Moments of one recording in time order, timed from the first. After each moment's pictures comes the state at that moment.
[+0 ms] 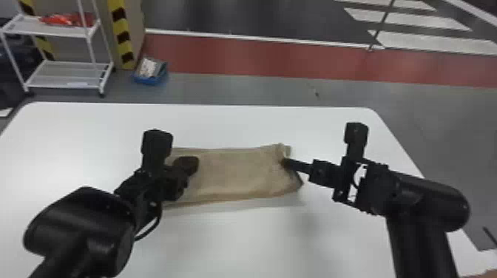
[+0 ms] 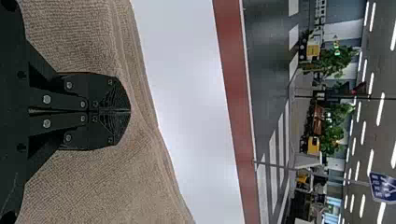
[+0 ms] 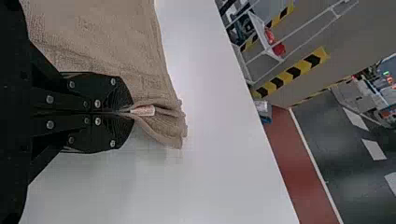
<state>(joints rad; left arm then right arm) -0.17 0.16 -0.38 -1.51 0.22 0.50 -0.08 -0.20 -0.07 -0.23 -1.59 -0.21 1.01 0.49</state>
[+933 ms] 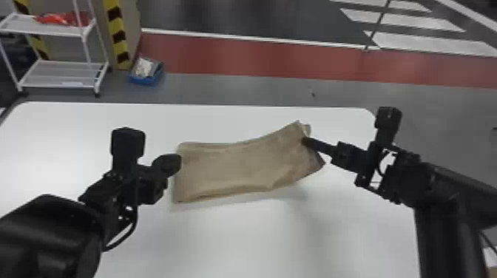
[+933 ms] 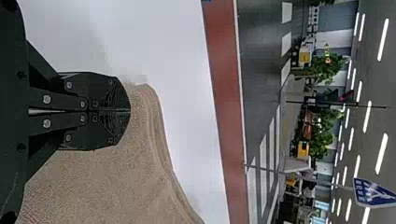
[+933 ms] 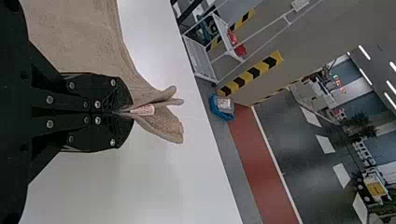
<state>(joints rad) -0.05 0.21 -0.30 -1.72 0.24 0.57 -0.09 -0.21 -0.14 -0.32 -1.66 -0.30 1.00 0.48</state>
